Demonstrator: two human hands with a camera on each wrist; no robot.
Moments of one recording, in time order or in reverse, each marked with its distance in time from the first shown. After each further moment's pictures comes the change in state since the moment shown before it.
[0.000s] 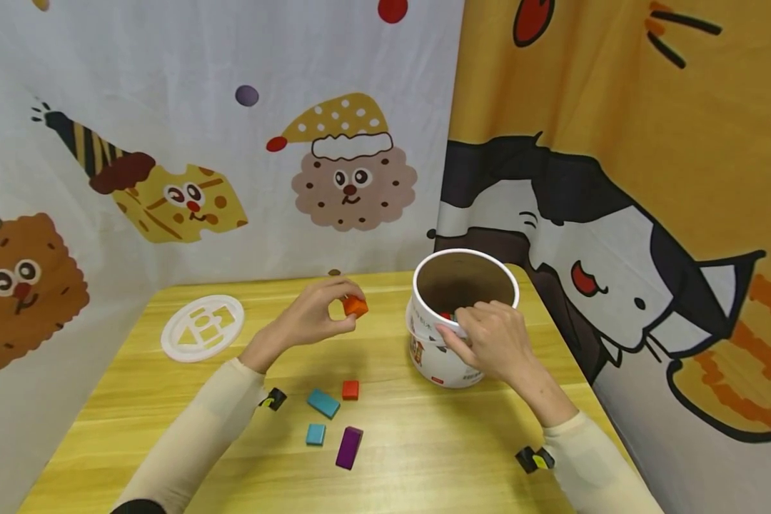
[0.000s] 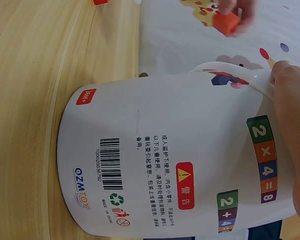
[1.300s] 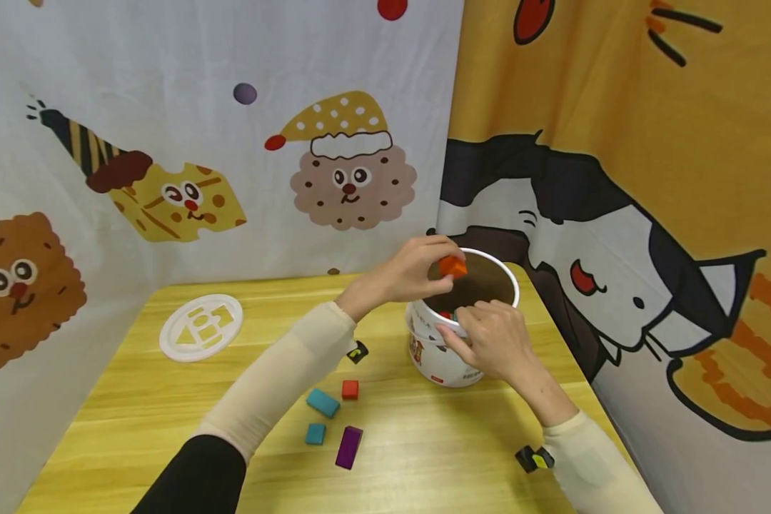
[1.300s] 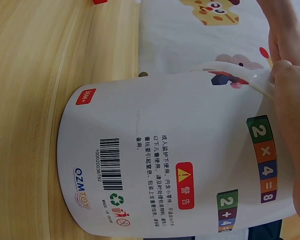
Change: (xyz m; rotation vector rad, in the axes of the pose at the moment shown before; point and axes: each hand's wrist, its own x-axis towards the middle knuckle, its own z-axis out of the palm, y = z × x) left_hand 0.153 0.065 0.033 -0.038 -0.091 0.149; right_hand 0.002 0.002 0.001 0.003 0.050 -0.043
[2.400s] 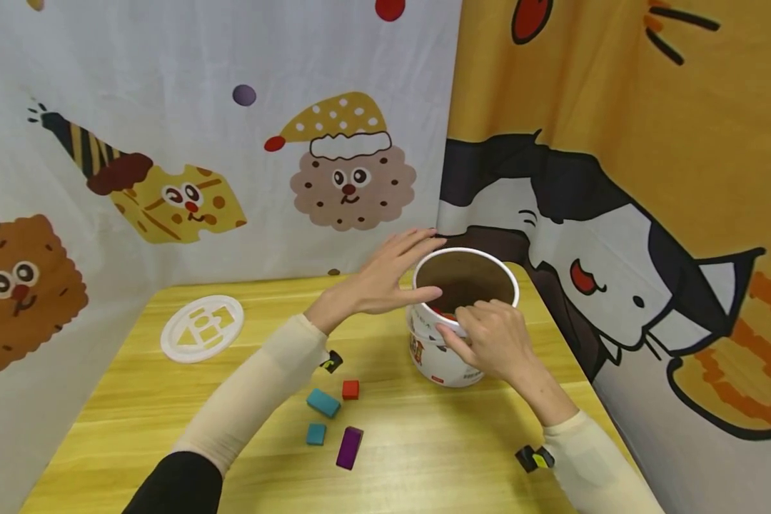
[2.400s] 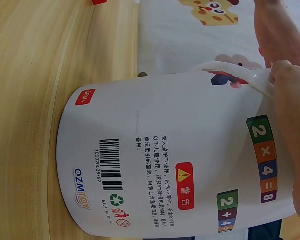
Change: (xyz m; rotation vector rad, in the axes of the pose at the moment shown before) left_hand -0.042 -0.008 -0.011 0.092 -0.084 -0.221; right_hand -0.001 0.001 0.001 -0.003 0.016 -0.010
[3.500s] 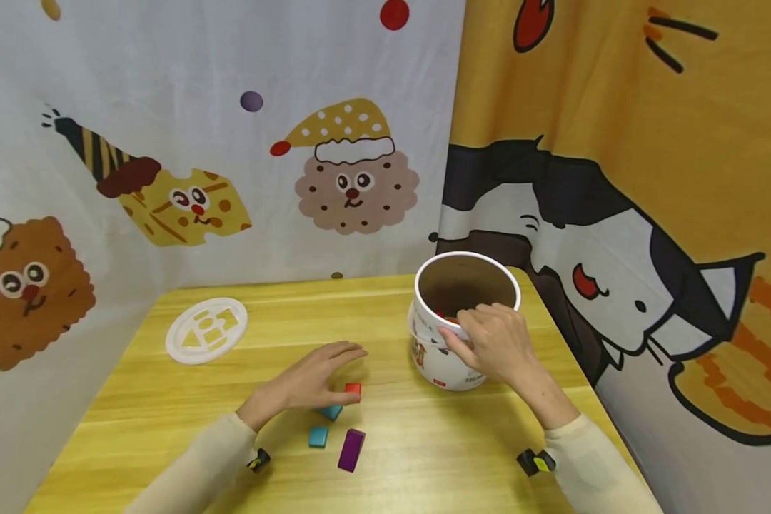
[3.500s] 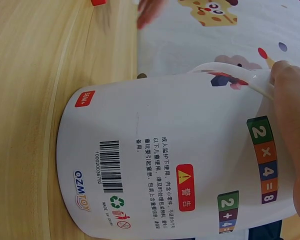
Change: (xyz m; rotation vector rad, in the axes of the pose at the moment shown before) left_hand -0.192 -0.052 0.080 -0.052 -0.198 -0.153; right_hand -0.001 -0.002 -0.002 -0.001 -0.033 0.045
